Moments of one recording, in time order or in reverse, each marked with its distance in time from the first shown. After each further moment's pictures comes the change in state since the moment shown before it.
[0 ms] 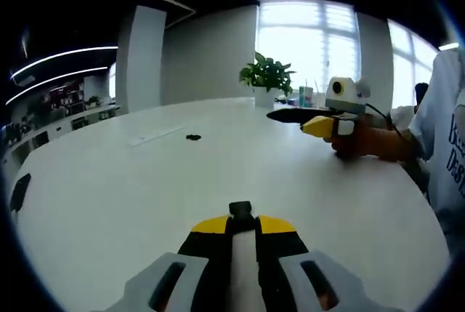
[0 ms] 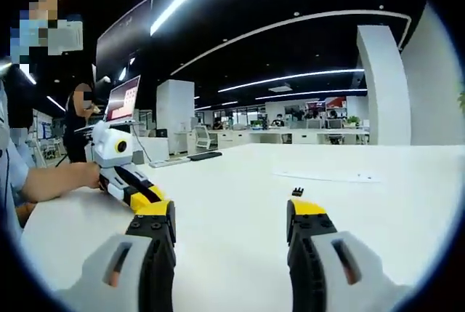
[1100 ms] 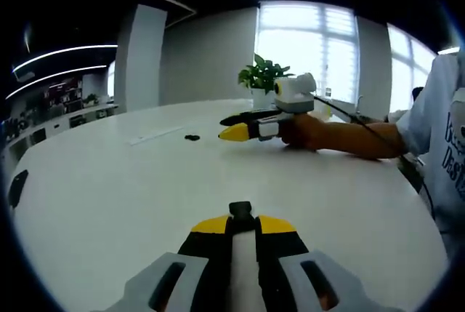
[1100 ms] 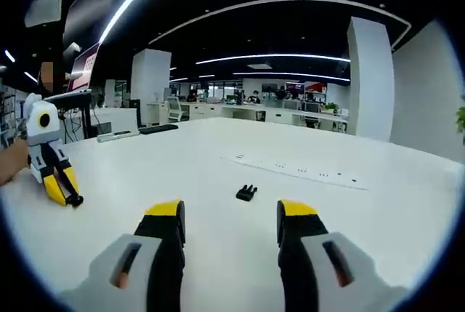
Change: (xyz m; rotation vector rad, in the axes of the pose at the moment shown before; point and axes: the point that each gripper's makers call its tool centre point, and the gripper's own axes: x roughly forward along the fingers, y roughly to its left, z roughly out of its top) left arm -0.001 0.000 0.001 -0.018 -0.011 -0.022; right arm 0.089 -0.084 -0.032 -0.084 0.189 -0.132
